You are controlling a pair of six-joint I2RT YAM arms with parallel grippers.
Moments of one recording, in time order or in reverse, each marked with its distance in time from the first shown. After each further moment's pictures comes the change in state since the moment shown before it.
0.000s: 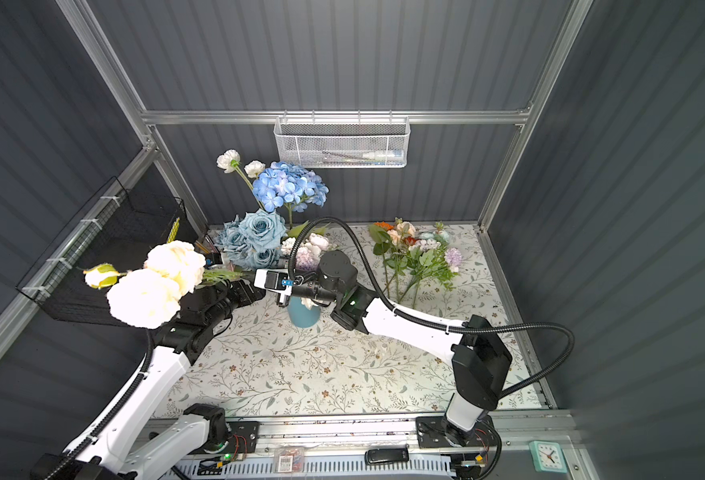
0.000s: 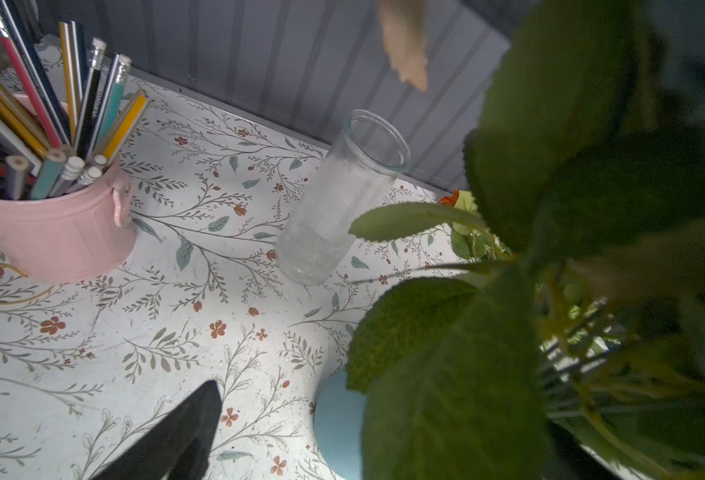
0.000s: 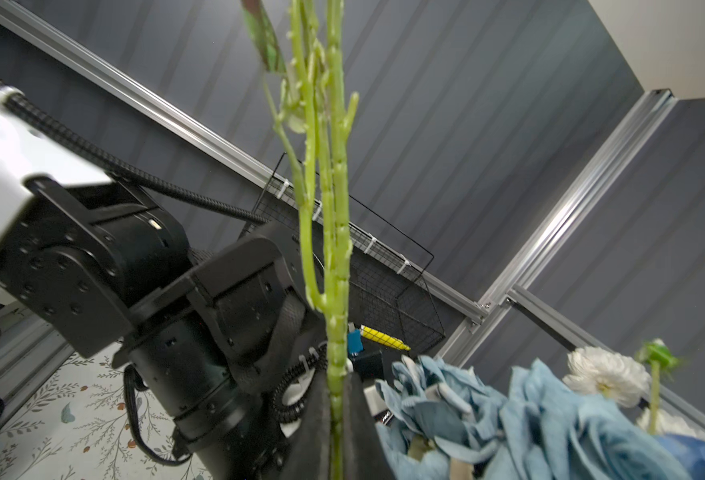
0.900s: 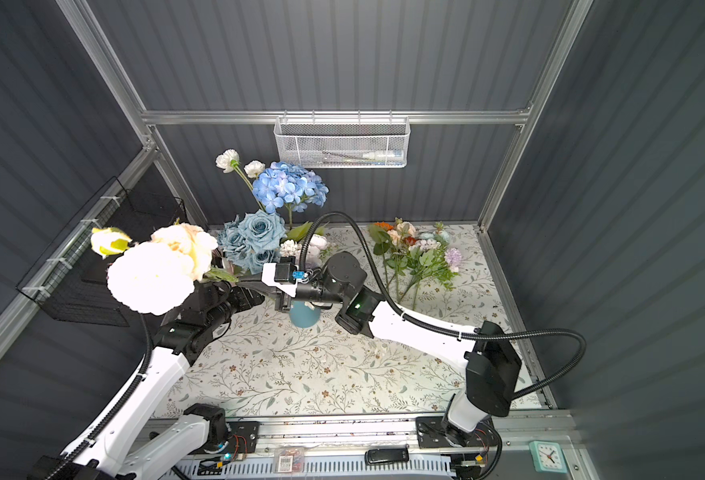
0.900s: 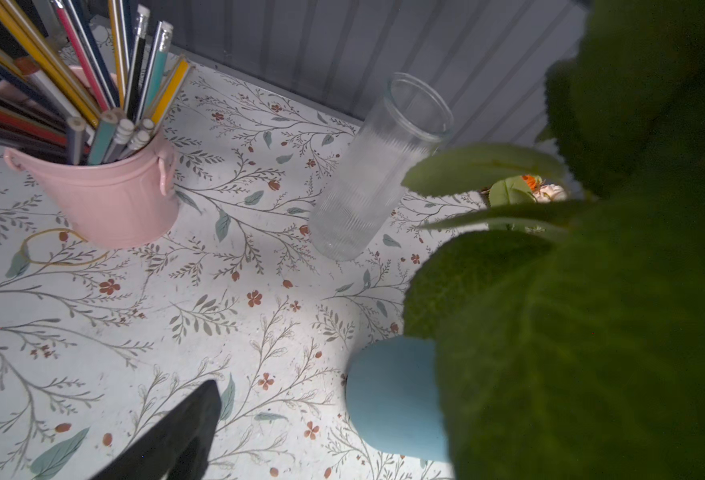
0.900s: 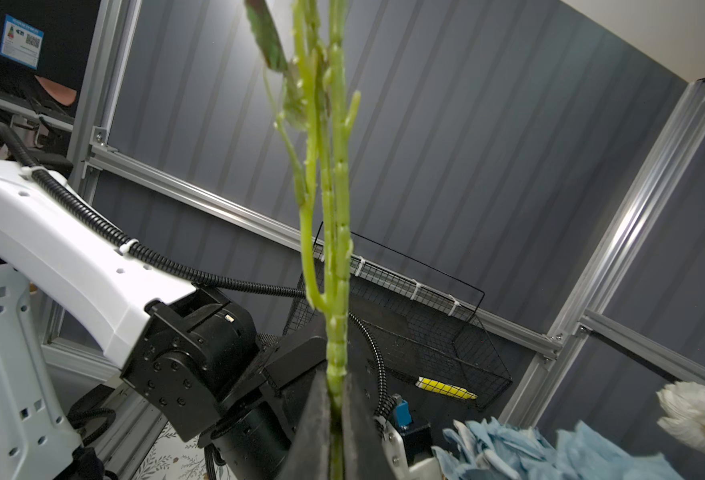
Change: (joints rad) left arm -0.013 0.010 0.015 -0.094 -0.079 0.016; right arm 0.037 -0.050 0.029 0.000 -0.115 0.207
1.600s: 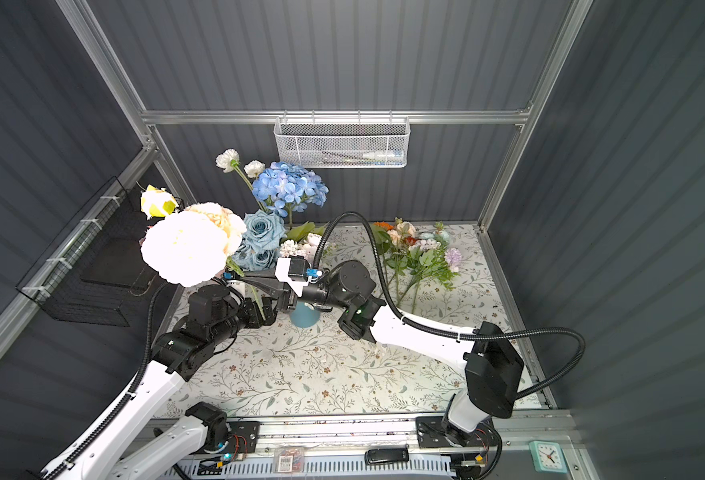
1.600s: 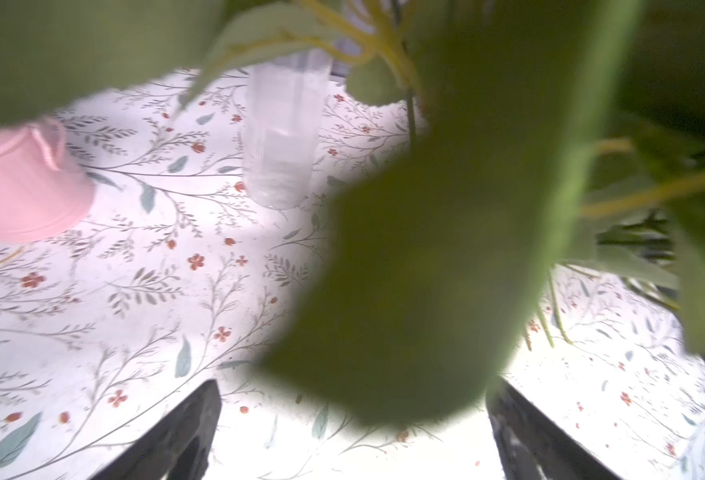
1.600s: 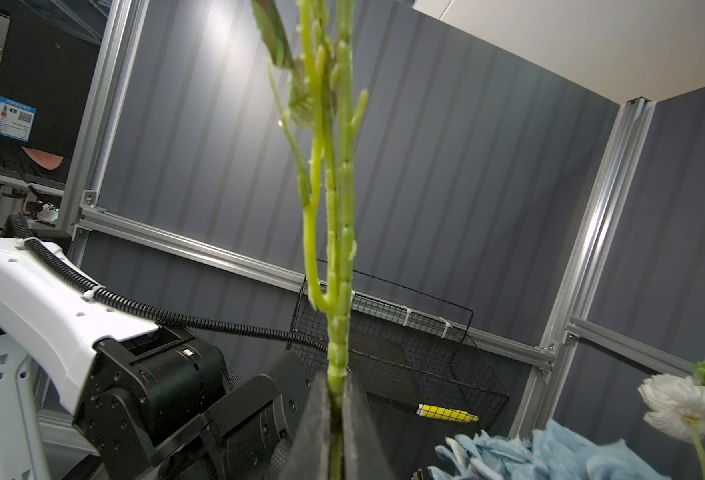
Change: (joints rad) left arm -0.193 -0.107 -0.002 -0.166 -0.020 0.082; right arm 0.003 -0.047 -0.100 0.217 0.064 0.180
